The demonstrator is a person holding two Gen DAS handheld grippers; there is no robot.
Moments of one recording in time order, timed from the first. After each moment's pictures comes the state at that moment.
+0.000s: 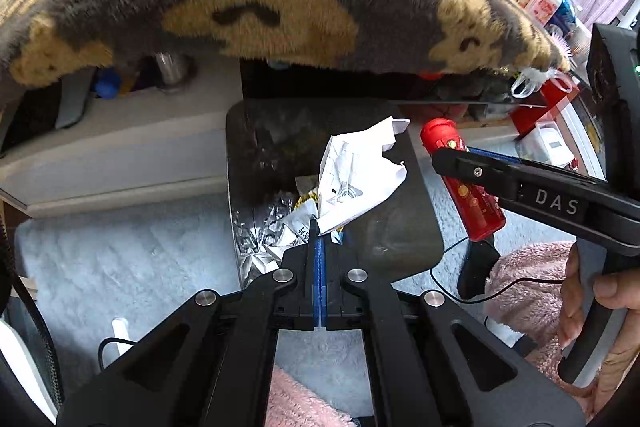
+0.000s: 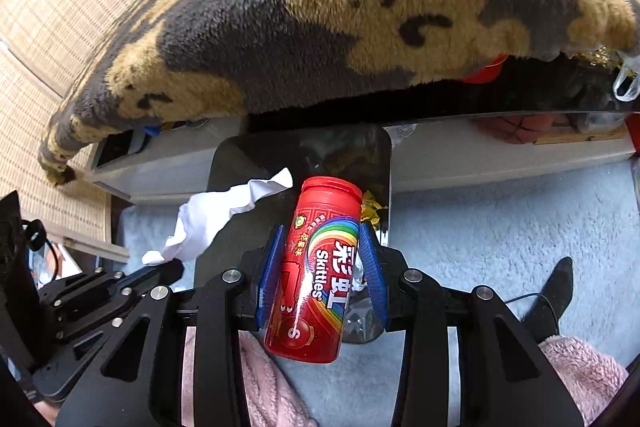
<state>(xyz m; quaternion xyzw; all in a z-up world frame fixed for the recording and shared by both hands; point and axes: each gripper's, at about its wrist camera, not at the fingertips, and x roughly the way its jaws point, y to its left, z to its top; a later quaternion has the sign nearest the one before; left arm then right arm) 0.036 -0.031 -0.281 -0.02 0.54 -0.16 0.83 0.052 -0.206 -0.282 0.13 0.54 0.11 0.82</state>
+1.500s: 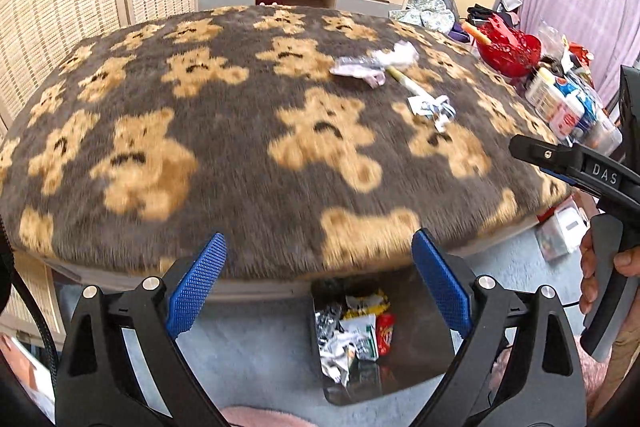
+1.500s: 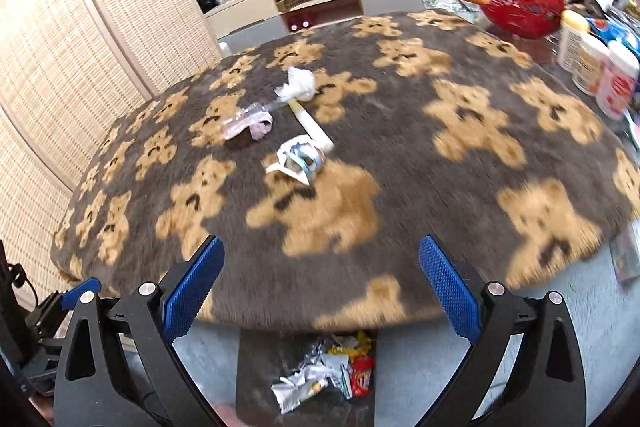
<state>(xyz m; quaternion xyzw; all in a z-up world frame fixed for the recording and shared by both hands) 0.128 0.023 -0.146 -0.03 0.43 -0.10 0.90 0.161 -0.228 -0.148 0.13 0.43 0.07 0.89</state>
